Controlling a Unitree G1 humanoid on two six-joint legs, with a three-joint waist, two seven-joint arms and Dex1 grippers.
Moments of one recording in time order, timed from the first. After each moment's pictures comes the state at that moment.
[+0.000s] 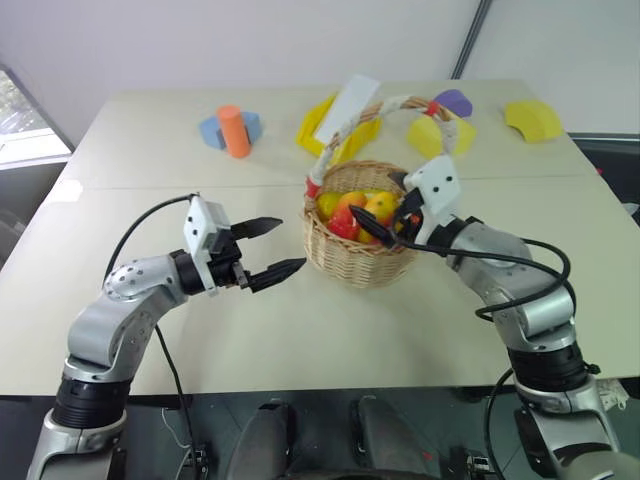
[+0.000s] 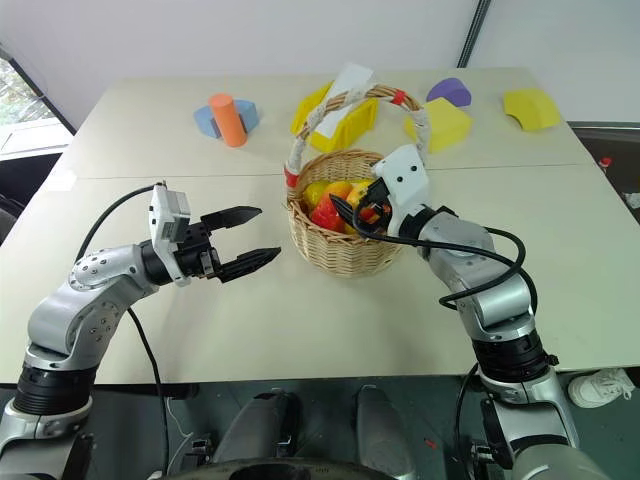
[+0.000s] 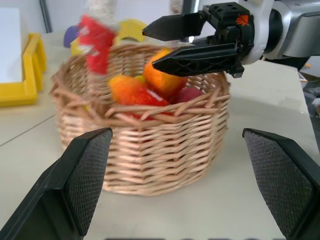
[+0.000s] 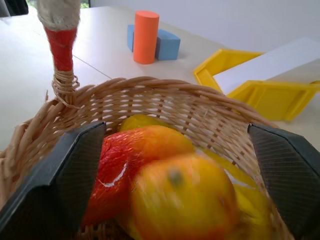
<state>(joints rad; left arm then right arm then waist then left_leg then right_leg) -0.27 0.57 0.06 -0.36 -0.62 0.51 -0.85 -0.46 -0.52 0.06 -0.41 0.37 0.62 0.43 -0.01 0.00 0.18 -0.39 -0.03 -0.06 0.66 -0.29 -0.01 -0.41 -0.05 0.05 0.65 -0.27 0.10</state>
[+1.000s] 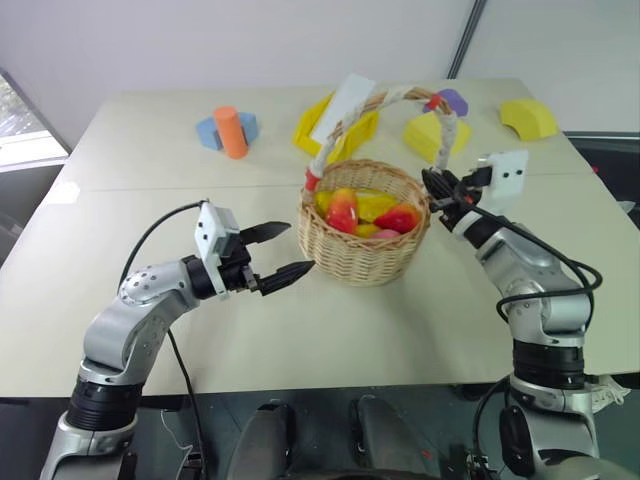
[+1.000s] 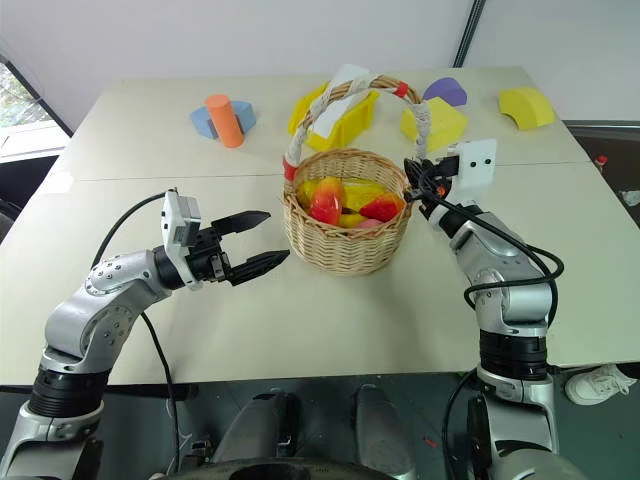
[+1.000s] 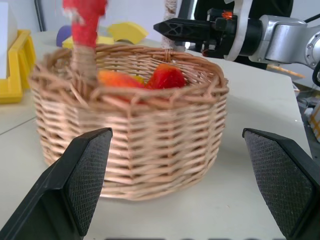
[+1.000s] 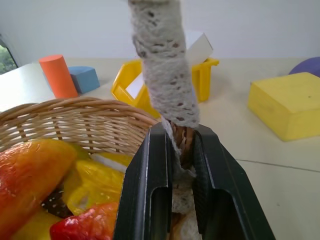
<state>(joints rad) -0.26 0.52 0.03 -0.35 -0.61 0.50 -0.83 -0.44 -0.39 -0.21 -0.20 0.44 0.56 0.31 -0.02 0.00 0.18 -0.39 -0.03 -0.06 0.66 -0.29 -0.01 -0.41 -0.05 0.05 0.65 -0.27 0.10</state>
